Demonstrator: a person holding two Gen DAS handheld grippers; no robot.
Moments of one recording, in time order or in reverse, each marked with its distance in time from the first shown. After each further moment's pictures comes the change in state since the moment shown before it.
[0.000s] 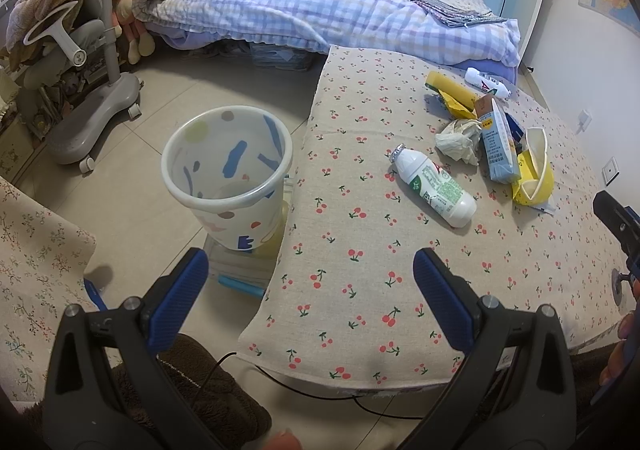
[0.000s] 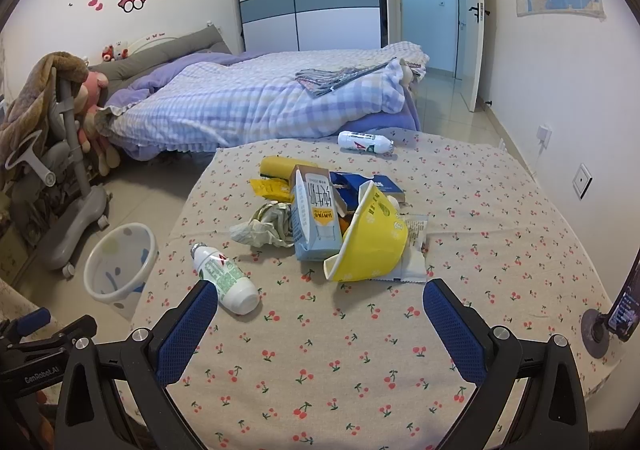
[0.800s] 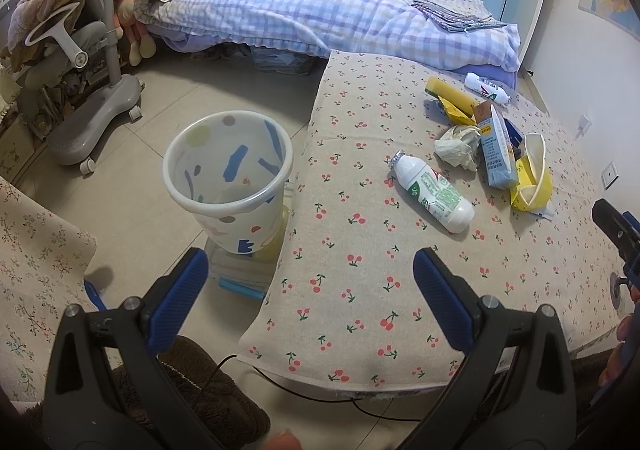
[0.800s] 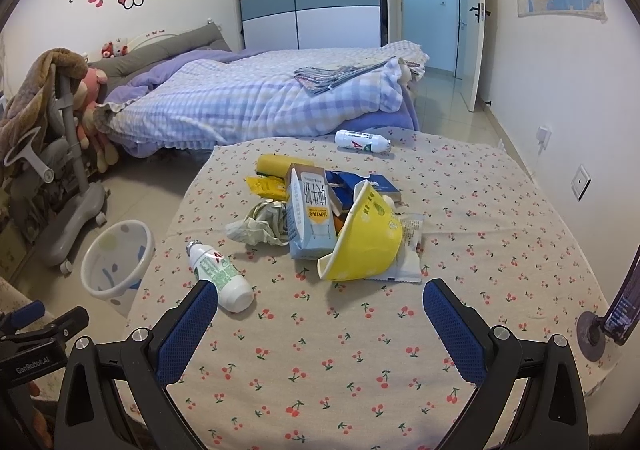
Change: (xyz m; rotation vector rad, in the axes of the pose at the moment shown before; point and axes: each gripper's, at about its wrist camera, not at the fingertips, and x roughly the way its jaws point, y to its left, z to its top) left arm -0.004 0.004 0.008 0.001 -0.004 0.001; right arm -0.001 -0.006 0.001 -0.008 0.016 -0.002
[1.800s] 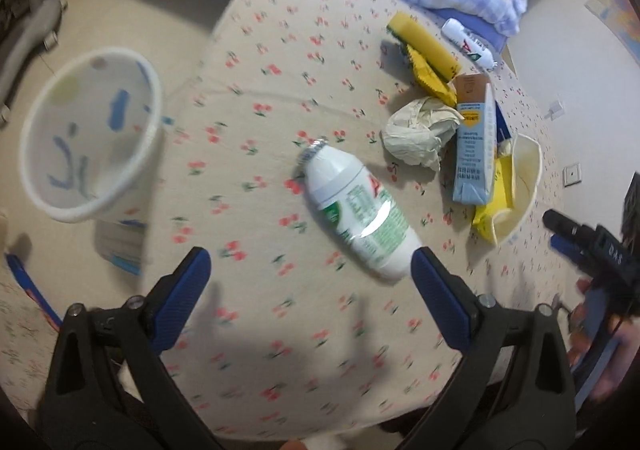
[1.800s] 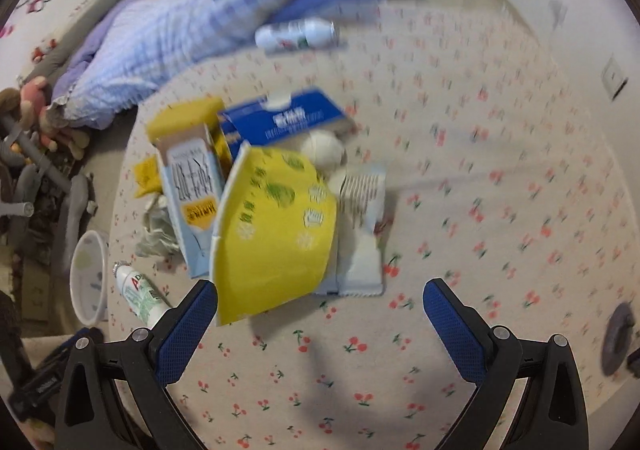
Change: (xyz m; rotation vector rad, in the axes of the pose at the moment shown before) left arm 0.117 -0.068 0.055 -0.096 0.379 -0.265; right arm 0.152 -0.109 0.056 0.244 0.519 0.095
